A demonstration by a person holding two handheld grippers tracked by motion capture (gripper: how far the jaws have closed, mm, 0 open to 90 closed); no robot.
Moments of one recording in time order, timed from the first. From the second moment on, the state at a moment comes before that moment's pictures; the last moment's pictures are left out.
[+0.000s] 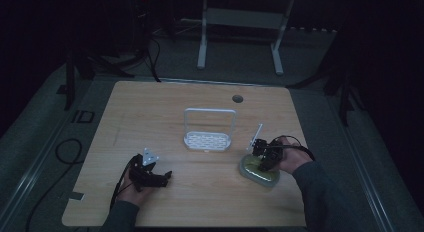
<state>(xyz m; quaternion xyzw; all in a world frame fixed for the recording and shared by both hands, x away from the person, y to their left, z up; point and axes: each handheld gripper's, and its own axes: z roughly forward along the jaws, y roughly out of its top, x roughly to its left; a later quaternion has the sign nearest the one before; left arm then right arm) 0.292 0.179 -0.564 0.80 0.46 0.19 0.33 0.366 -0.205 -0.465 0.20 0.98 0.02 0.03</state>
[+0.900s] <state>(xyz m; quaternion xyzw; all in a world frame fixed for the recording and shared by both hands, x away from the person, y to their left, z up) 0.292 0.179 -0.564 0.80 0.46 0.19 0.33 0.372 -0.168 -0.452 0.15 0.98 0.05 0.06</state>
